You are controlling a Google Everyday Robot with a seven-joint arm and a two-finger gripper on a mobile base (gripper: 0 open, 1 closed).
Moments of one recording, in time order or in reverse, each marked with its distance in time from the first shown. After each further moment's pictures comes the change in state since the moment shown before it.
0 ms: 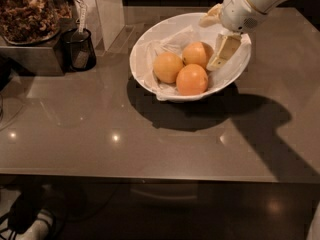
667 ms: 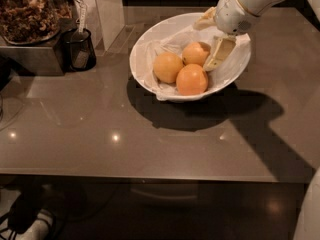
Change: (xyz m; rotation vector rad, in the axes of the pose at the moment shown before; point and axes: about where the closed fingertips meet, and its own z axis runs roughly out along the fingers) arm 0.000 -0.006 0.016 -0.016 -0.001 -0.051
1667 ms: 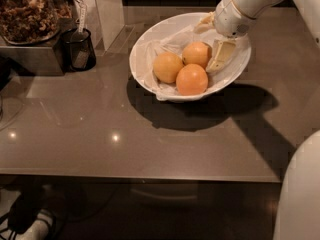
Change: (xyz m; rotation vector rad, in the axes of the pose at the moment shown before) arm 0.021 -0.009 0.017 -0.031 0.040 -0.057
